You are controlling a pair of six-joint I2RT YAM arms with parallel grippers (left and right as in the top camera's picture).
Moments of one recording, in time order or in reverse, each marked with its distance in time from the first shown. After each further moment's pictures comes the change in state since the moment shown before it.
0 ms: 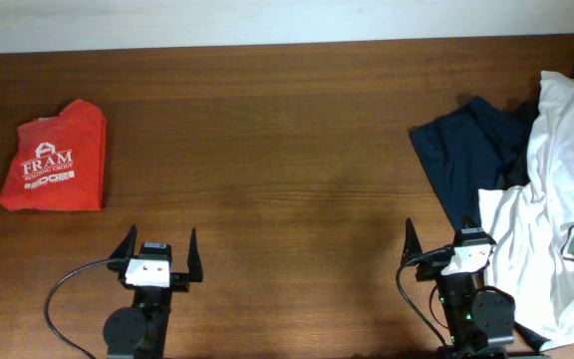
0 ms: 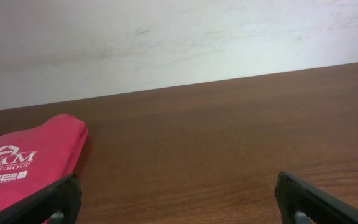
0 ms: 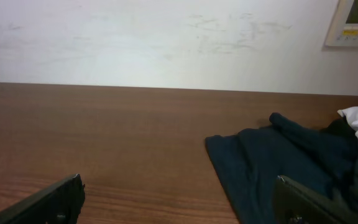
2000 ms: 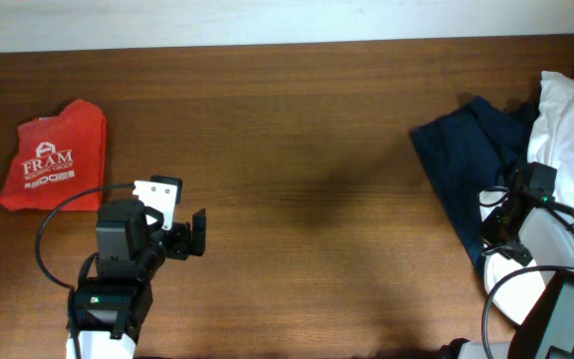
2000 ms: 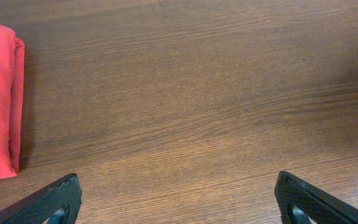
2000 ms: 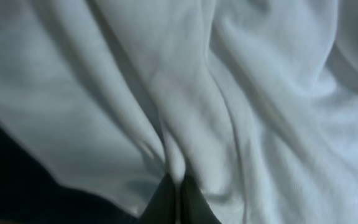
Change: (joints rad) left arm 0.003 0.856 0.635 -0.409 0.090 -0.005; right arm -0.483 1.543 0.825 -0.604 0.255 0.356
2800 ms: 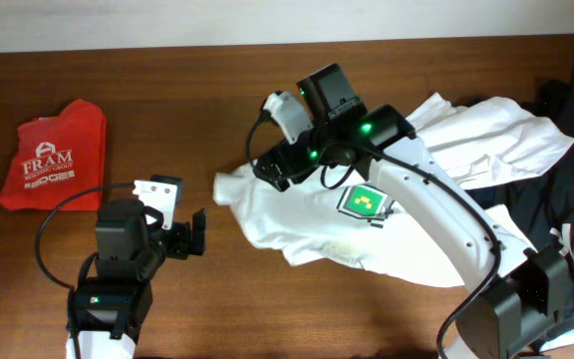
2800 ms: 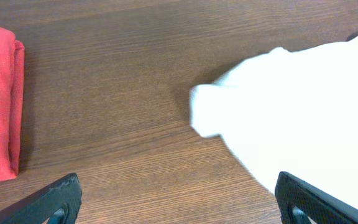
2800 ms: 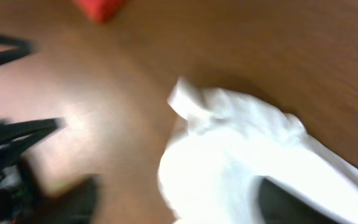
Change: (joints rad) left arm 0.000 0.000 0.002 0.004 0.003 0.000; right arm 0.956 0.225 0.812 -0.182 -0.643 -0.414
